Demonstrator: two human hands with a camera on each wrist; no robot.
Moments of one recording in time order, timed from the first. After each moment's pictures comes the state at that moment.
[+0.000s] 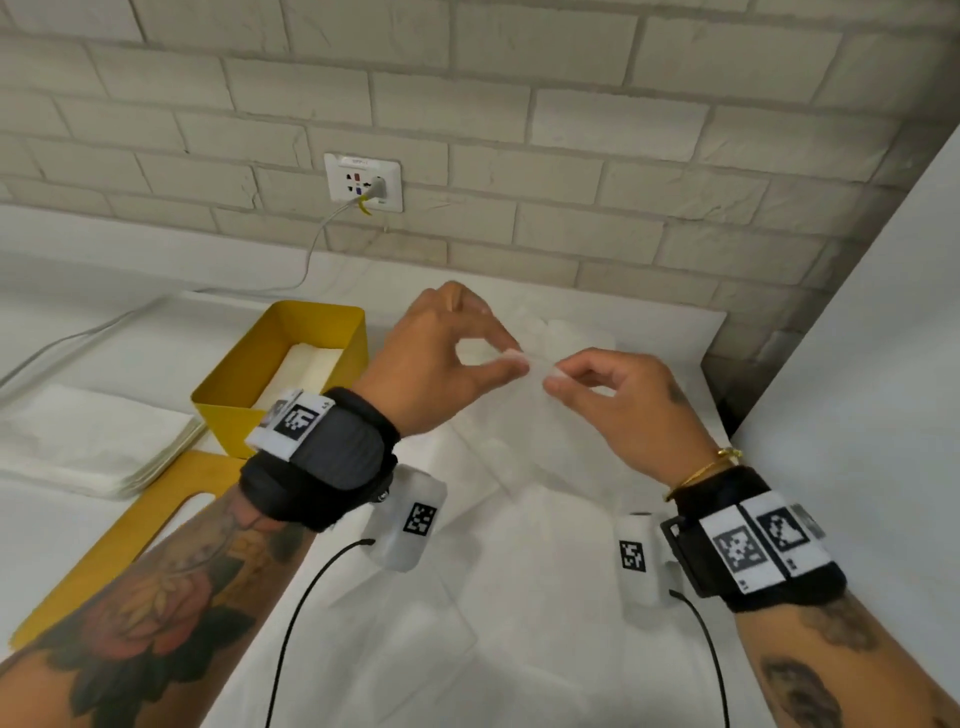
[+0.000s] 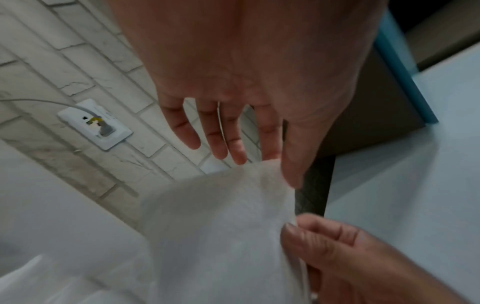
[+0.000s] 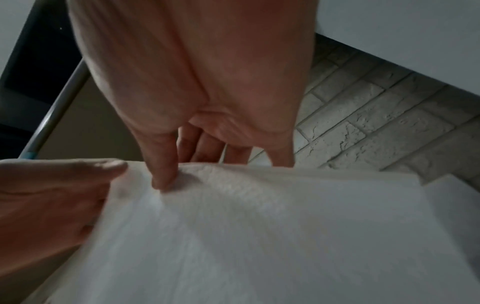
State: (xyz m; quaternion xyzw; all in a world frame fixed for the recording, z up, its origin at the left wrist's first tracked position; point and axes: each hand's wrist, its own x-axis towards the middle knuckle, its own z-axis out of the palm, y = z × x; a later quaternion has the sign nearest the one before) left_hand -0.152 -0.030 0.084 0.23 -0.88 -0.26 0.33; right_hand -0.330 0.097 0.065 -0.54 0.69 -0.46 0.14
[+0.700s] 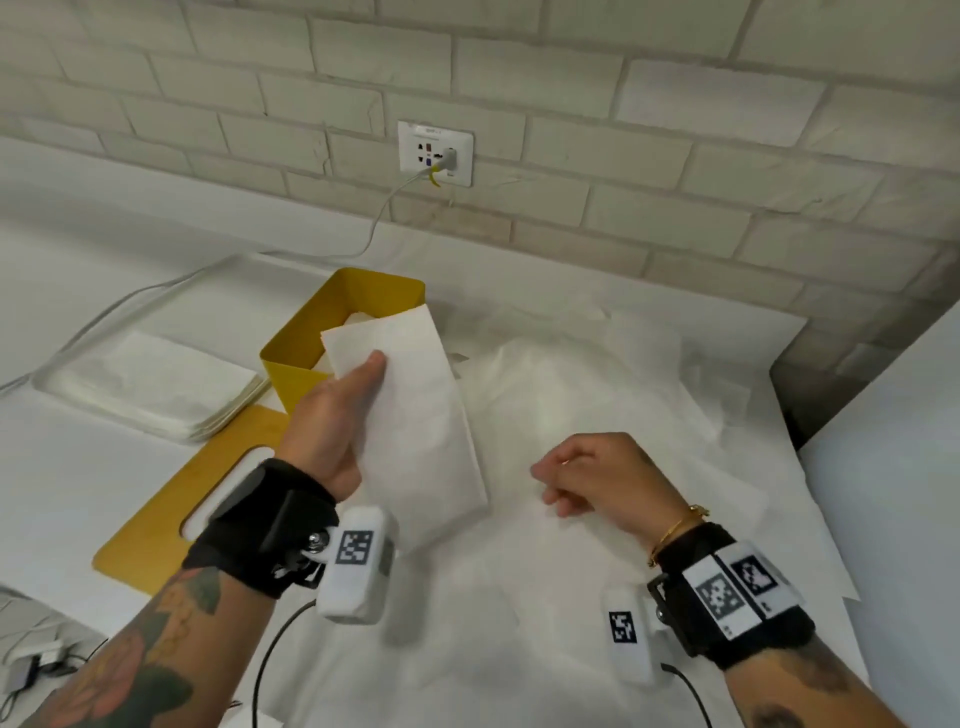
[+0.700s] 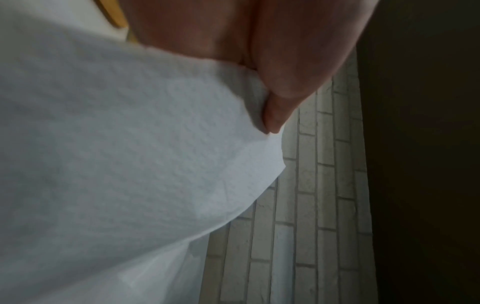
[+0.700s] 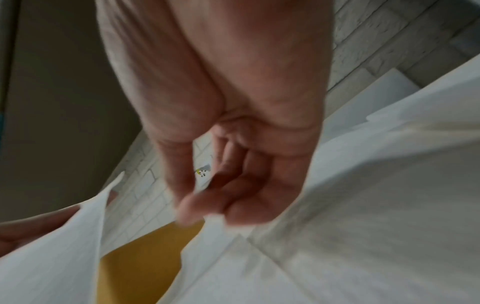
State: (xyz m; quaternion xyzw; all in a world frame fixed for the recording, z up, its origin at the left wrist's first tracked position) left_hand -0.057 -0.038 0.018 0.38 -0.38 -0.73 0.43; right_hand -0.287 0.083 0.001 -0.42 0.72 -0.37 0.42
